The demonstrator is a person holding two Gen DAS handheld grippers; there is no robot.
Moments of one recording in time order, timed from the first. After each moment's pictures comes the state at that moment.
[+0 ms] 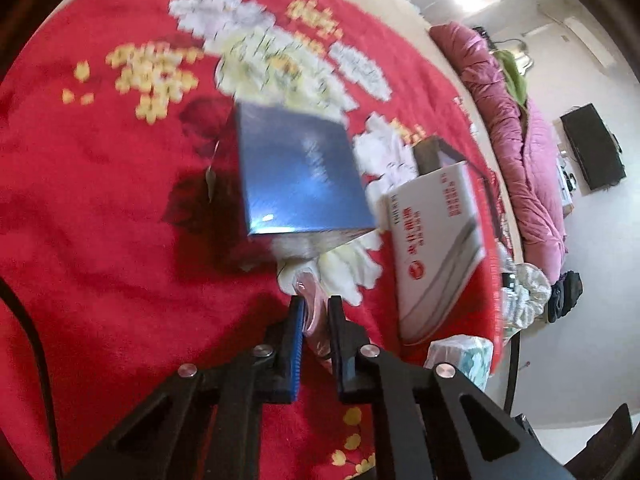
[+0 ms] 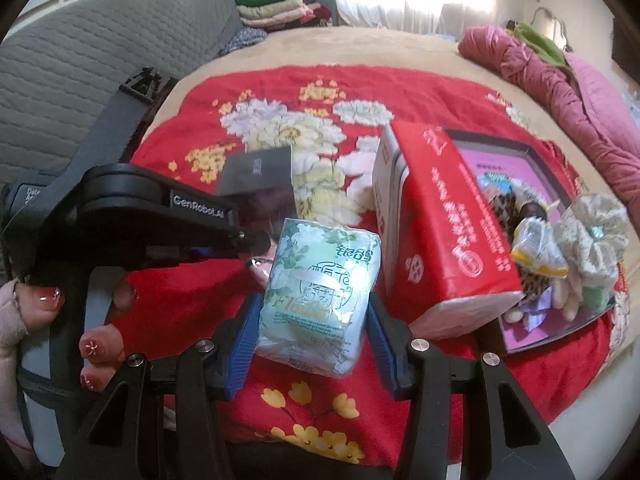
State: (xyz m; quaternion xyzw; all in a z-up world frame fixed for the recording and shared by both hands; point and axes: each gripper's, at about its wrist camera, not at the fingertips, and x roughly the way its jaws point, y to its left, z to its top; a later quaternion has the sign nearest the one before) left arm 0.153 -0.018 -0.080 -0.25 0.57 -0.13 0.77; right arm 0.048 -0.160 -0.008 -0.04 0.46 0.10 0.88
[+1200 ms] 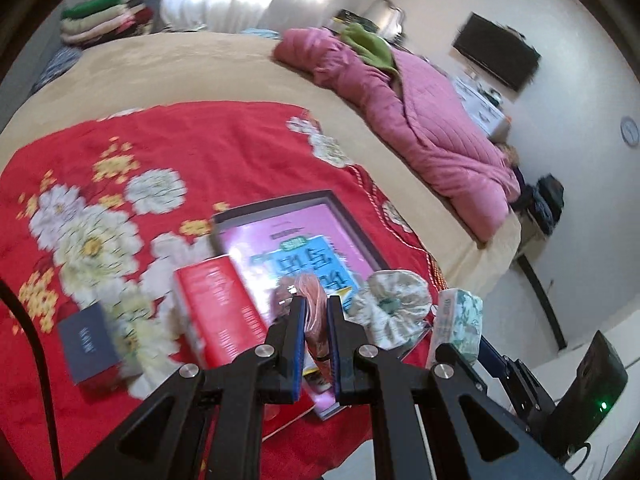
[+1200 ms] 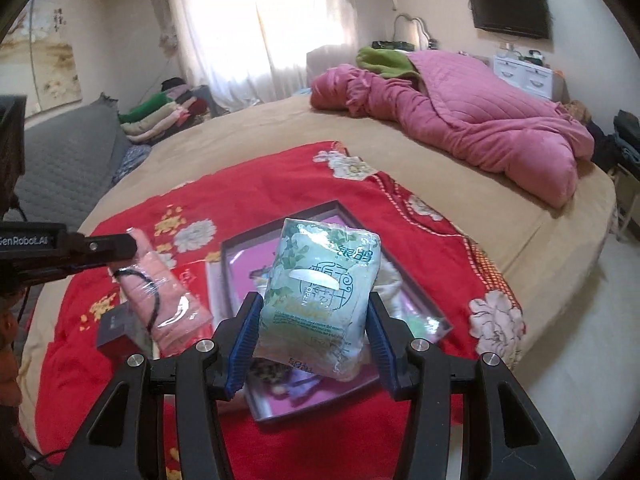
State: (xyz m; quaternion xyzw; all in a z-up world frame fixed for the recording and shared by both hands) left arm 0.161 -0.217 0.078 -0.06 0.48 -0.27 0.84; right arm 0.033 -0.379 0.086 0.08 0.35 -0.08 0.93
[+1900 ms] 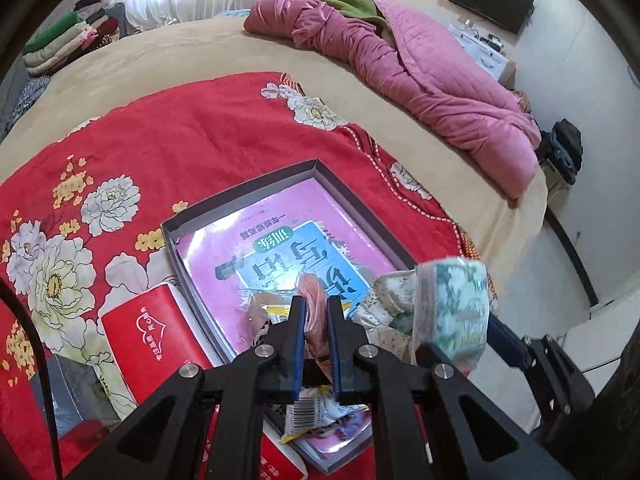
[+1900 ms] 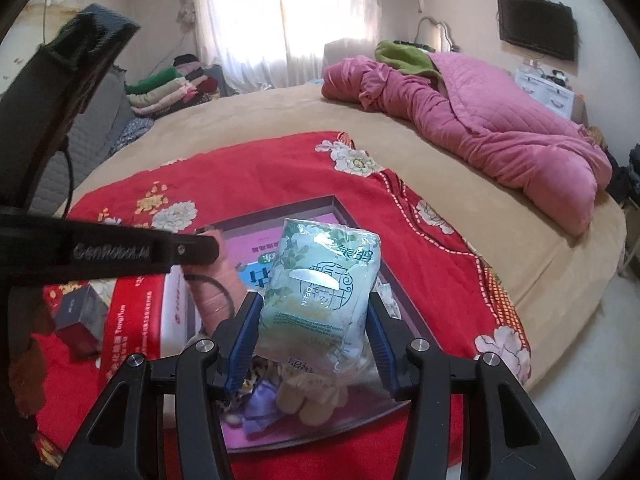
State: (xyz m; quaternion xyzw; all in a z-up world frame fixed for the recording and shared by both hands) left arm 0.199 -0.296 0.023 0.03 0.50 -0.26 0.82; right arm 0.090 -0.394 0.043 0.03 0.37 -0.06 0.93
